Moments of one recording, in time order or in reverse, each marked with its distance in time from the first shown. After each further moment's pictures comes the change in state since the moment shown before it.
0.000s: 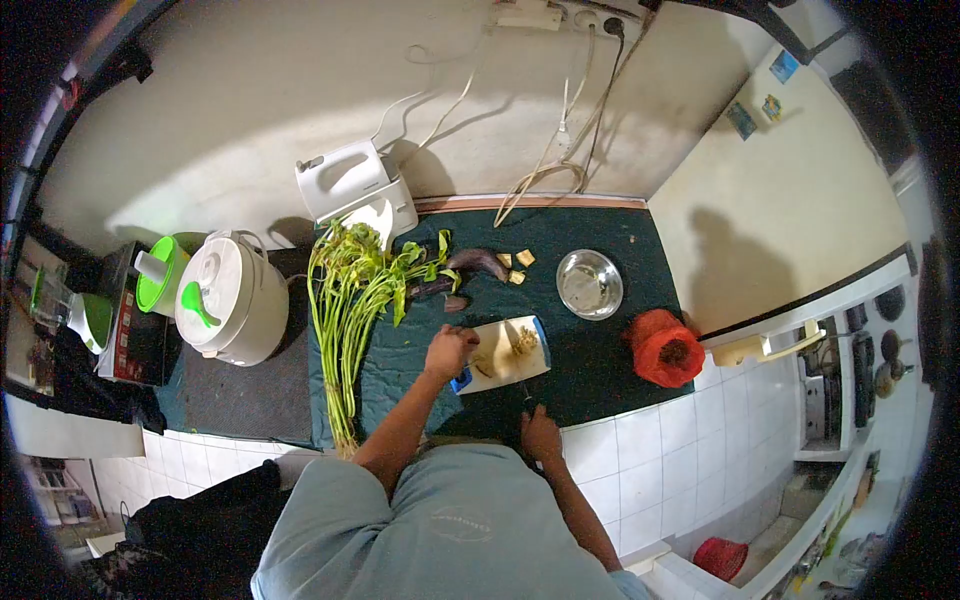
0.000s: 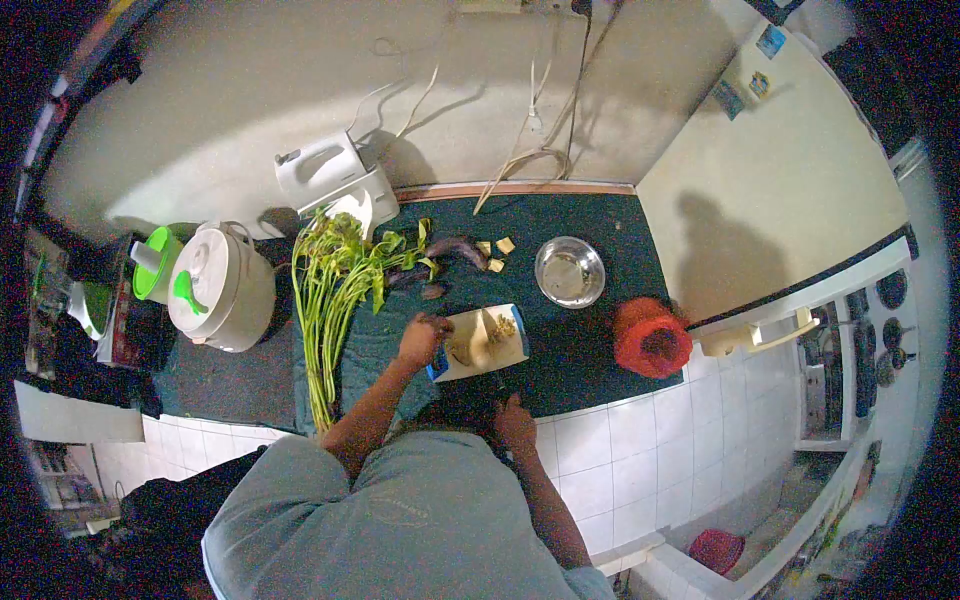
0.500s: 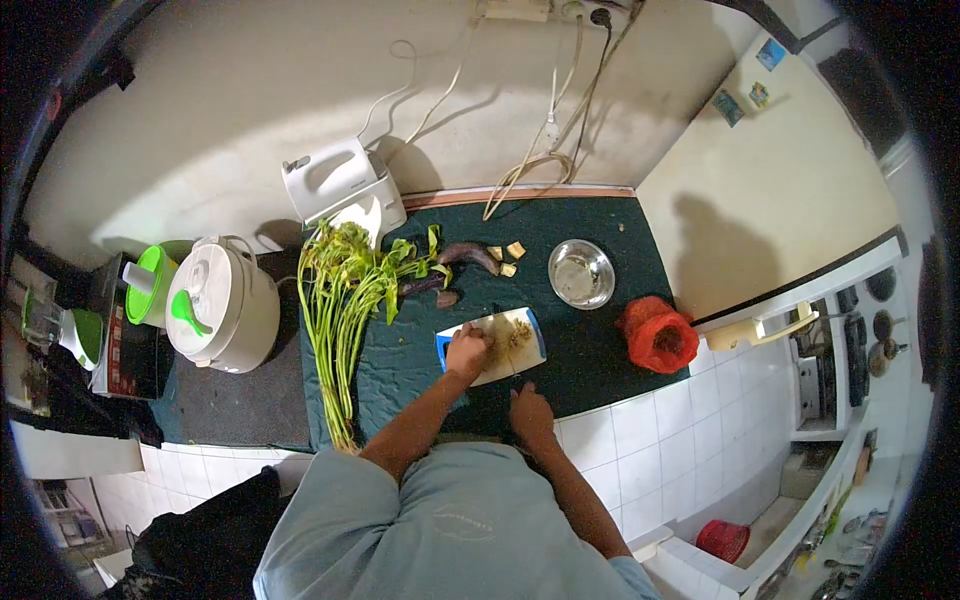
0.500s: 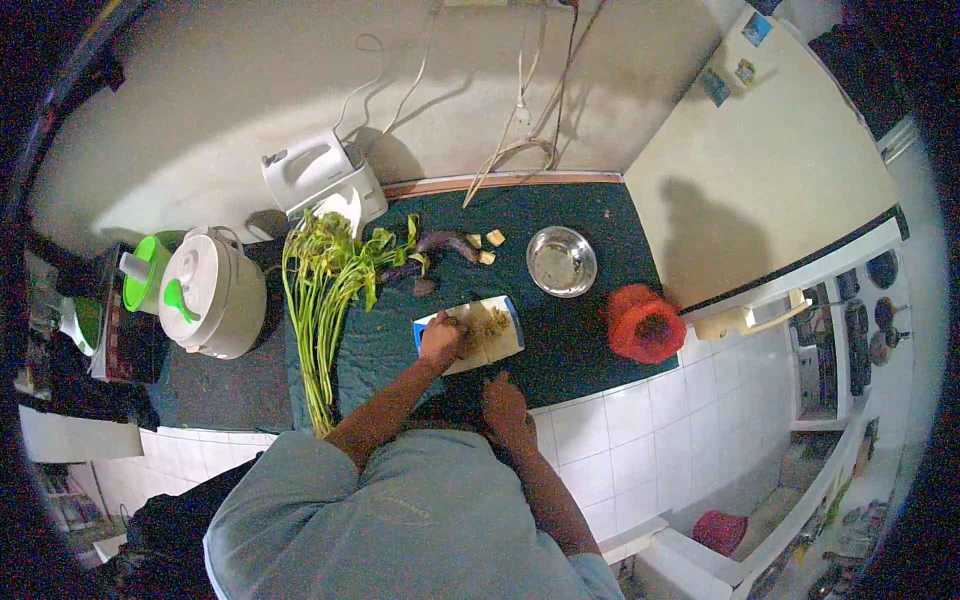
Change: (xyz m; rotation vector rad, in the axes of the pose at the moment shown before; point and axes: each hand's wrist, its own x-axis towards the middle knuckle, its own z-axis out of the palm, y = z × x) left_hand 0.005 0.045 0.023 0.227 0.063 0.090; right_hand 0.009 -0.042 -0.011 -0.068 0.113 -0.059
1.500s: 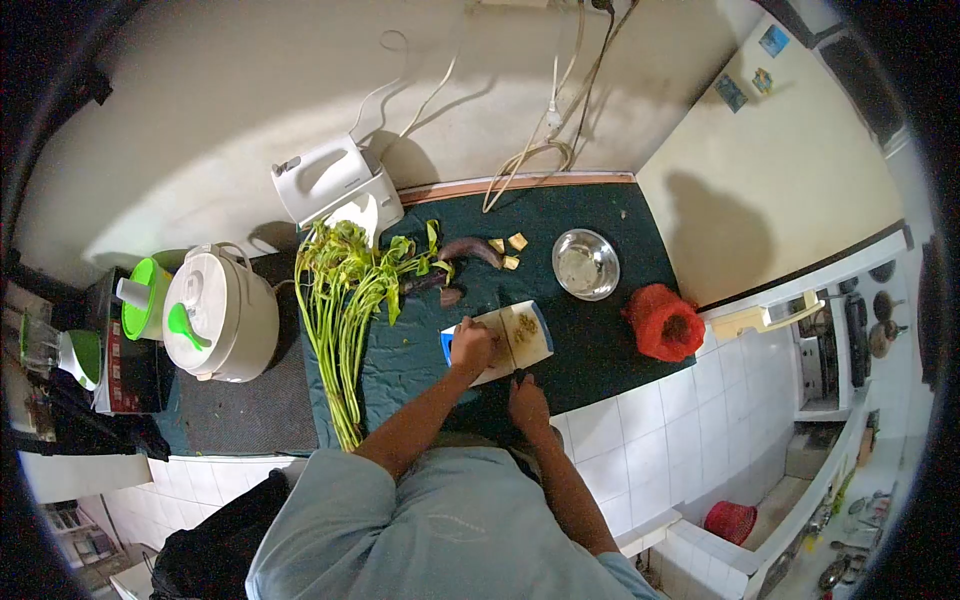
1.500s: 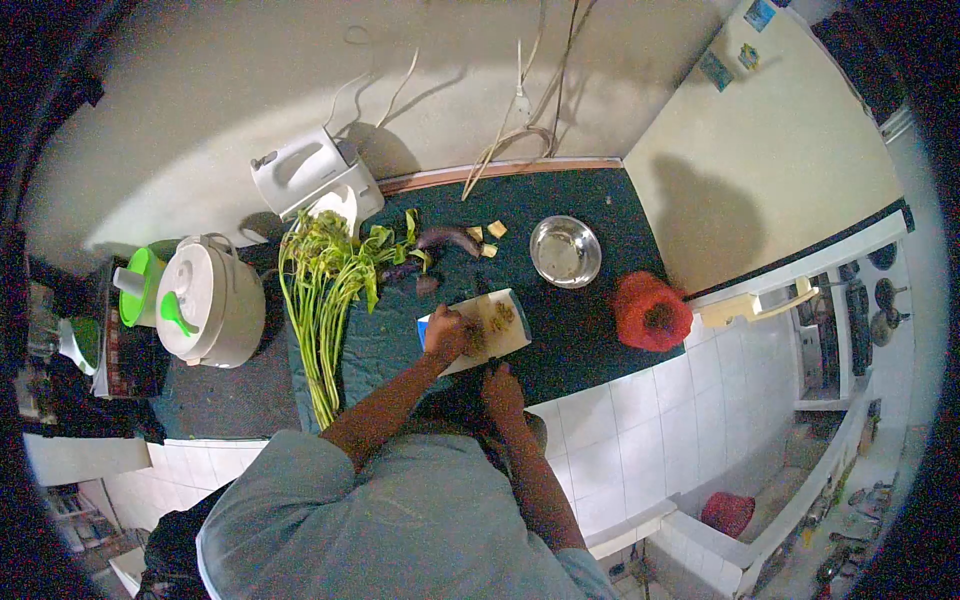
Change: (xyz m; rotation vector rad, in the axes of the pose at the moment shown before) left_hand 0.011 -0.009 0.005 -0.034 -0.136 -0.111; right_hand 0.014 -0.012 0.020 0.059 0.037 -0.101
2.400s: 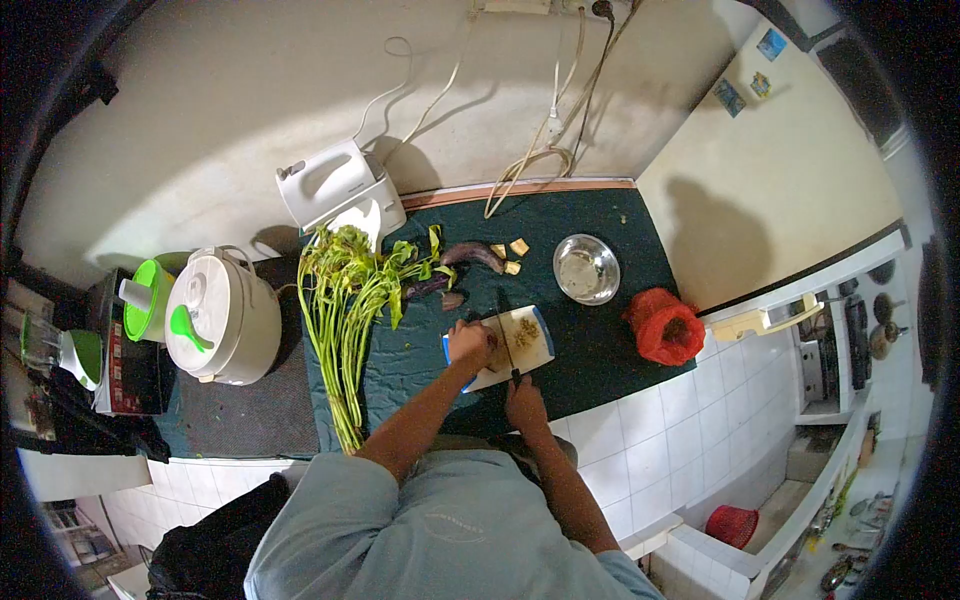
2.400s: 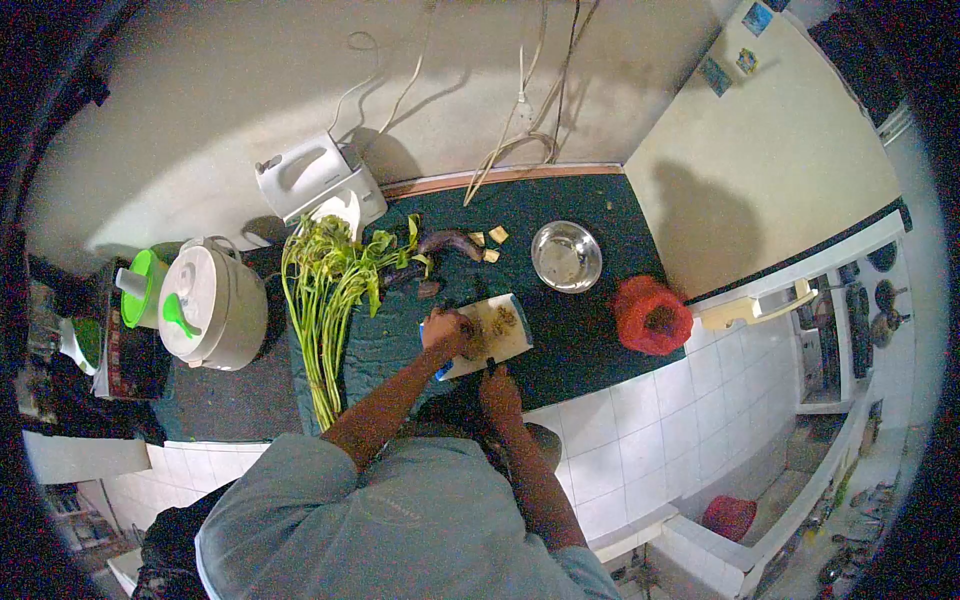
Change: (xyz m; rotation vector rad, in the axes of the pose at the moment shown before) left_hand 0.006 -0.003 -0.013 -0.082 -0.090 -0.168; right_hand 0.014 -0.002 0.020 0.123 0.035 0.188
